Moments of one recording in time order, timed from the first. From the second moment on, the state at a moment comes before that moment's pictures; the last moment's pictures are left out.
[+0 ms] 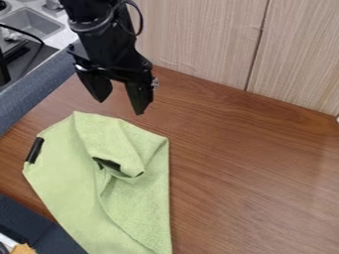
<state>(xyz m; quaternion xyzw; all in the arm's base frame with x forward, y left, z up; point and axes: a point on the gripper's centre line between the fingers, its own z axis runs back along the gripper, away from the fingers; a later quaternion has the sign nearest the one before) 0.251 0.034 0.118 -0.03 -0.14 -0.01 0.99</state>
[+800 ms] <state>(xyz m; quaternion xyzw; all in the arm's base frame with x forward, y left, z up) 0.220 0.120 0.086 0.00 -0.12 0.11 0.99</state>
